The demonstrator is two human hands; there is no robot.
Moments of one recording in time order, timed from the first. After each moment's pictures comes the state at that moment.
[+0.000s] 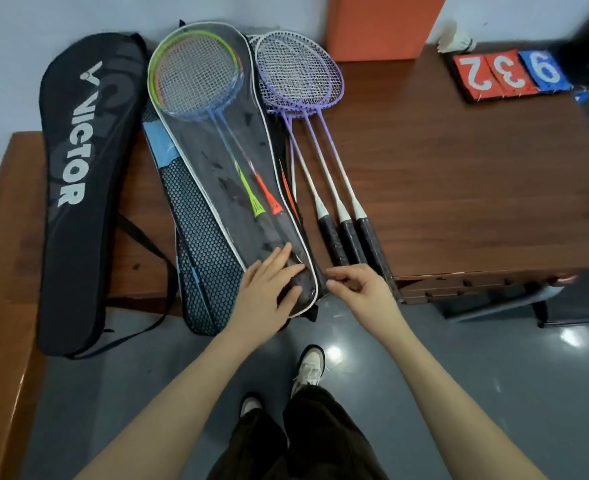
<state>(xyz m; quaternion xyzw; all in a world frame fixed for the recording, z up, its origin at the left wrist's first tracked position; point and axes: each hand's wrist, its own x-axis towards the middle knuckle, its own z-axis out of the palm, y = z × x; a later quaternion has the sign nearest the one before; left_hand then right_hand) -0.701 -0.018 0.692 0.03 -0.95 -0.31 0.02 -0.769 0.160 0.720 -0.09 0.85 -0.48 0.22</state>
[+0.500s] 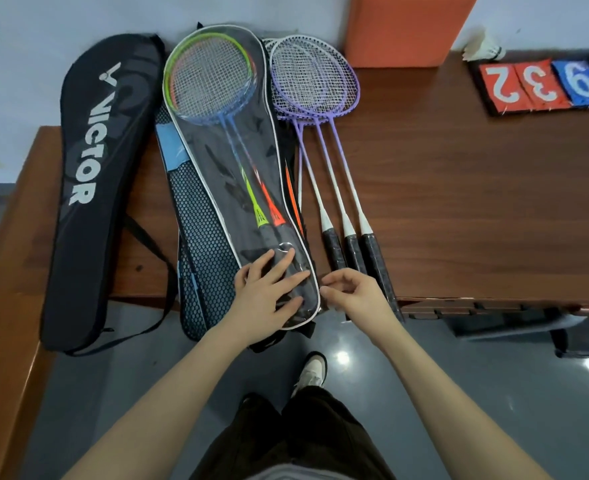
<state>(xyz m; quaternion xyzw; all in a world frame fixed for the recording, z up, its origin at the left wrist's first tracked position) -0.722 -0.023 0.691 0.03 -0.97 -0.23 -0.04 -0.802 0.153 0.710 -0.03 0.78 -0.53 0.33</state>
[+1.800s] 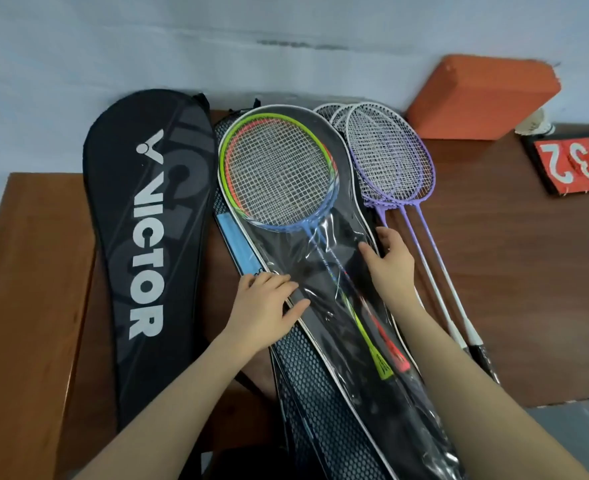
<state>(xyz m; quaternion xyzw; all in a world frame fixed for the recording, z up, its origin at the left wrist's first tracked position) -0.839 -0.271 0.687 0.01 -0.97 -0.23 -0.07 -0.958 -0.087 0.714 0.05 0.92 -0.38 0.08</state>
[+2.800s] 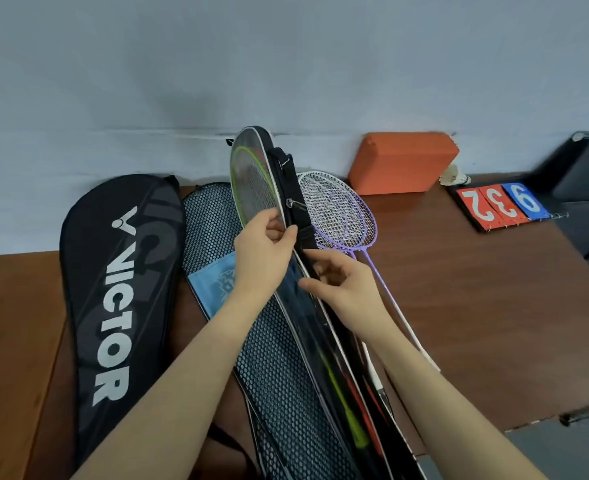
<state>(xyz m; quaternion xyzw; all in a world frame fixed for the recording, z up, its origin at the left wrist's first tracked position) -0.948 -0.235 0.824 0.17 -0.78 -0.57 0.20 -0.938 -0.095 0.823 -0.12 0.79 -0.59 0.11</state>
